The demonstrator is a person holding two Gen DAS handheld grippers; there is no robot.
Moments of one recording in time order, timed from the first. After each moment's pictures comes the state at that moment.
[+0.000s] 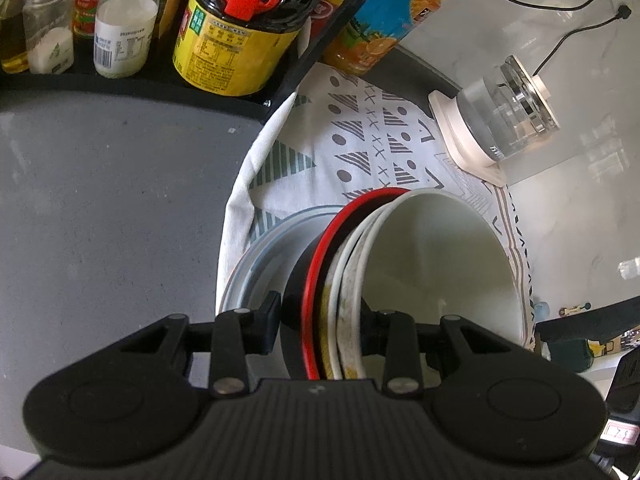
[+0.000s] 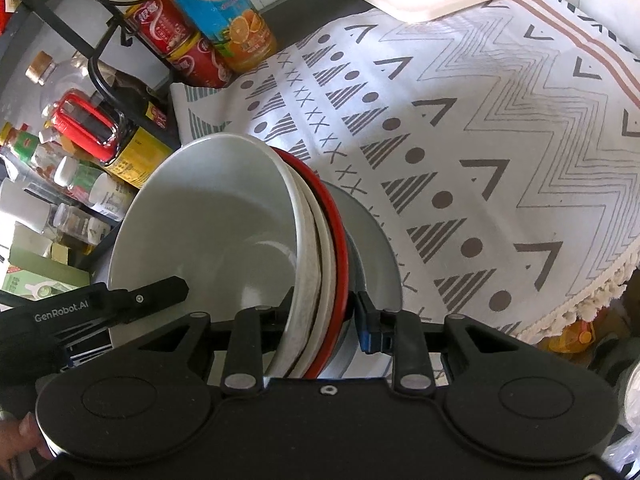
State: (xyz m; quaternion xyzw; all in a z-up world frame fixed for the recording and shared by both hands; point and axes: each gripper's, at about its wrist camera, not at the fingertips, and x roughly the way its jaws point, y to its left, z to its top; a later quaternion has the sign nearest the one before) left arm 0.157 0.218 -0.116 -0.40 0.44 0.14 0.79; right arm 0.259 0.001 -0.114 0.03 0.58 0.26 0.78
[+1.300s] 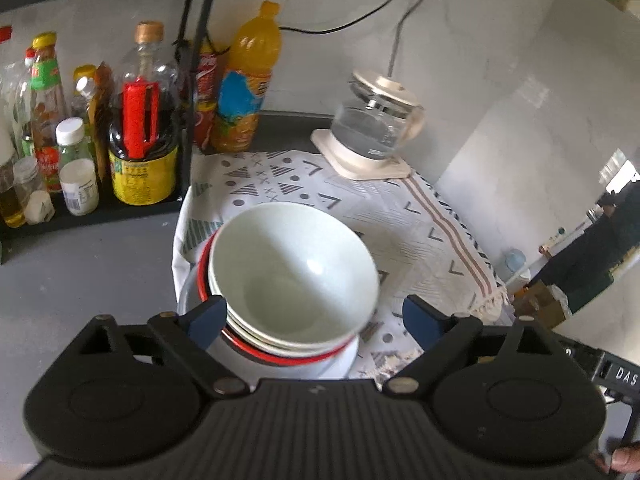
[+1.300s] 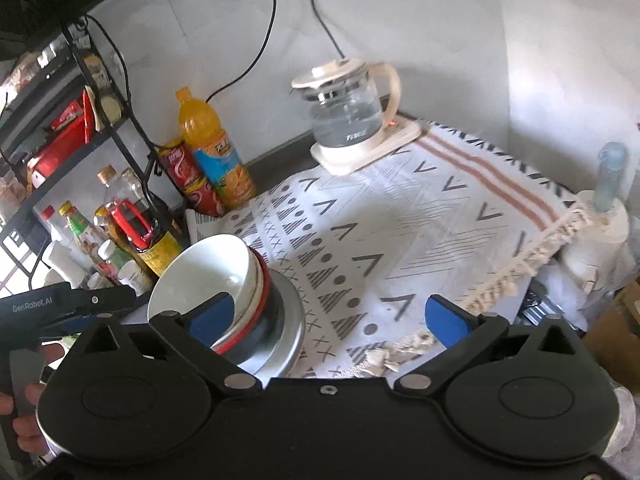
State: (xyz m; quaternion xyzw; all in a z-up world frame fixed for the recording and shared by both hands) left arm 0.094 0.112 0.001 -0.21 0.37 0.07 0.90; right arm 0.155 -0.154 -0.020 0.08 0.37 0.22 0.90
